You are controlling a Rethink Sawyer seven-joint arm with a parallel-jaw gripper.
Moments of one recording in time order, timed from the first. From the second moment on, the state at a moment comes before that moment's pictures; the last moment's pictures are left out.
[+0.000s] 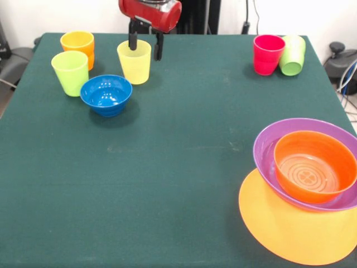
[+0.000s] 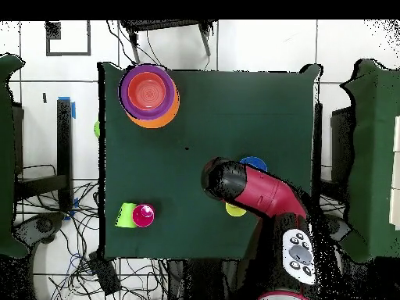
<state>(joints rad) -0.24 -0.66 -0.18 1.76 0.07 0.45 1.87</state>
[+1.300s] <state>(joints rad) -0.28 -0.55 -0.20 1.90 0.09 0.32 1.90</state>
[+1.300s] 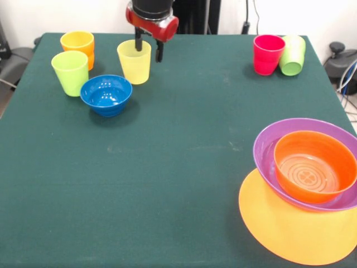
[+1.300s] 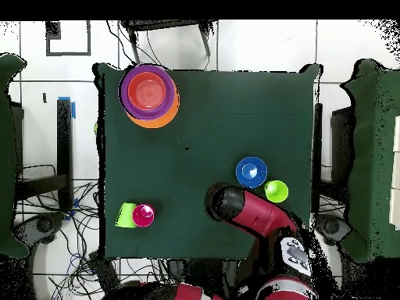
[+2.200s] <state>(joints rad) -0.31 -0.45 -0.20 1.90 0.09 0.20 1.90</state>
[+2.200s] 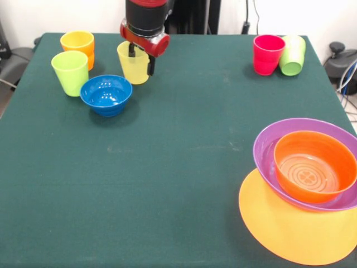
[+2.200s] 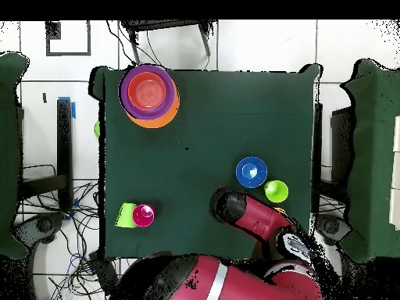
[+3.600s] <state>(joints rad) -0.29 -0.48 -0.19 1.90 0.09 0.21 1.90</state>
